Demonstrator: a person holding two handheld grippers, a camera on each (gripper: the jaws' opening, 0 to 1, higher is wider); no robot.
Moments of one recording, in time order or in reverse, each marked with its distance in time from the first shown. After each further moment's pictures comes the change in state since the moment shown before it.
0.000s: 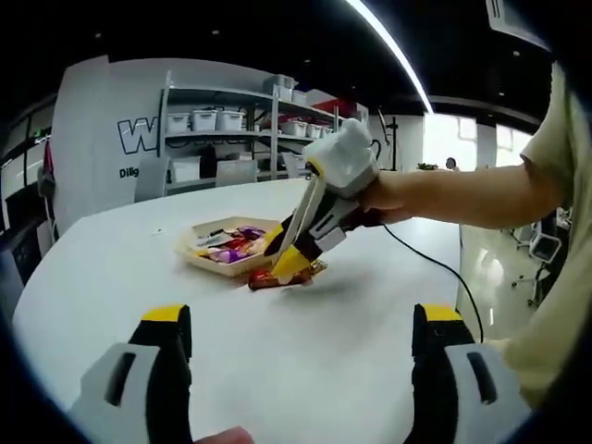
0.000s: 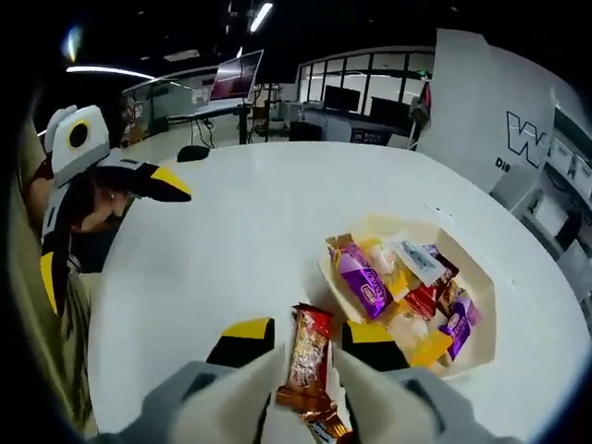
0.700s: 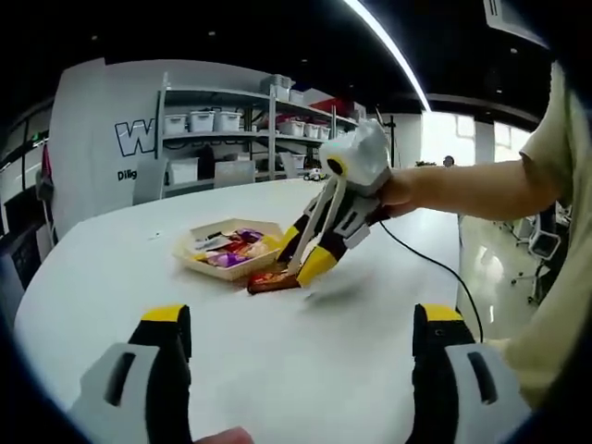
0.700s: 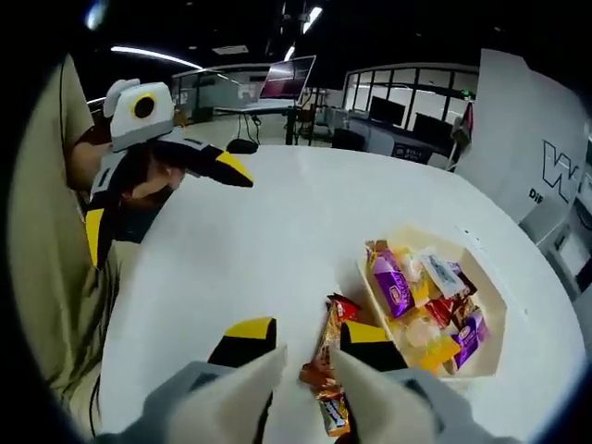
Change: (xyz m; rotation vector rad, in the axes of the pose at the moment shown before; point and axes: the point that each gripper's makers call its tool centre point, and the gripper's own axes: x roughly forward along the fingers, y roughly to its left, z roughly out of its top) left arm 0.003 -0.001 0.004 0.013 0.002 -0.007; right arm -0.025 0.021 -0.002 -0.139 -0.038 0.136
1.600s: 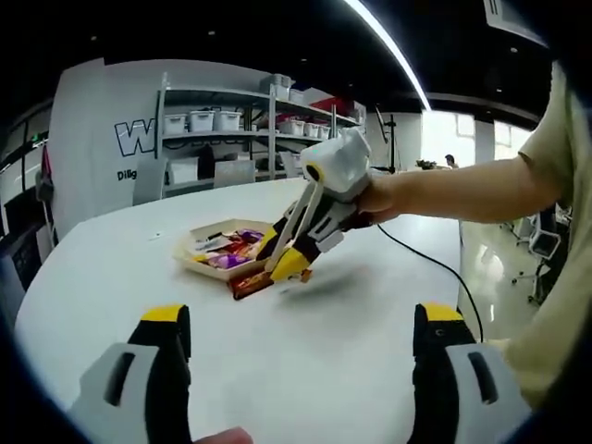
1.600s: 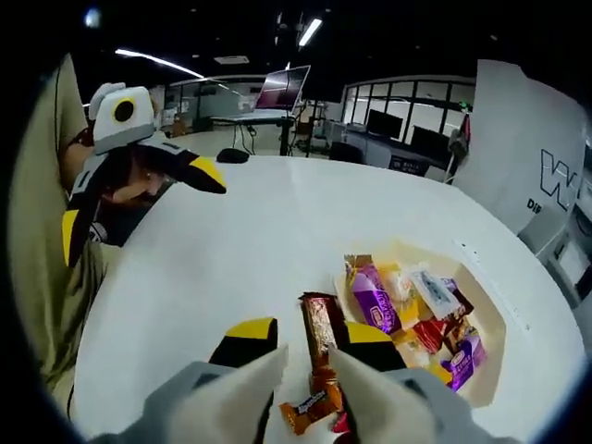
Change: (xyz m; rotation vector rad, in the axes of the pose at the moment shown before) left arm 0.001 0.000 0.002 0.005 0.005 0.002; right arm 0.021 -0.020 0.006 -0.038 -0.060 0.018
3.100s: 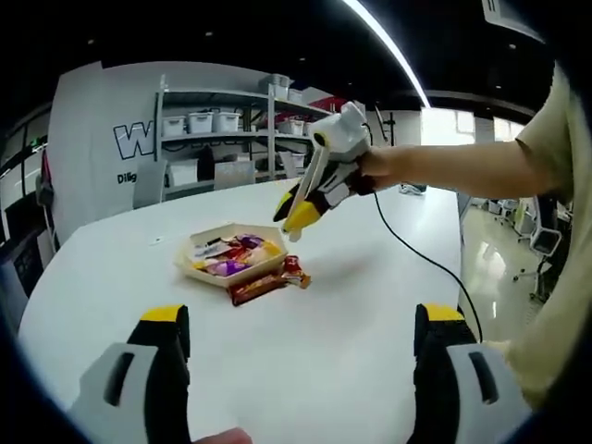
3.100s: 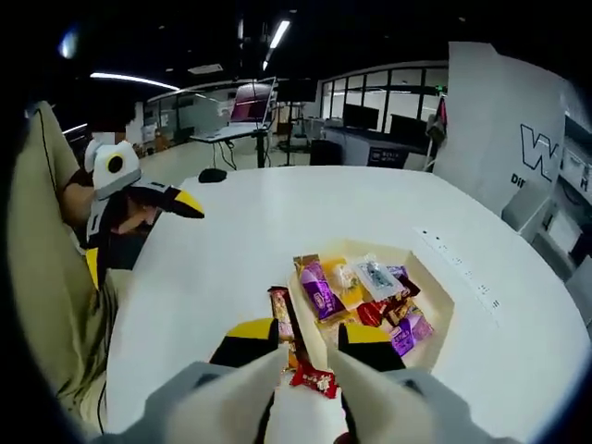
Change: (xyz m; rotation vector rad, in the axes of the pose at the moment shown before) left arm 0.003 -0.003 0.010 0.013 0.003 0.005; right arm -0.063 -0.037 0.006 0.131 0.012 -0.040
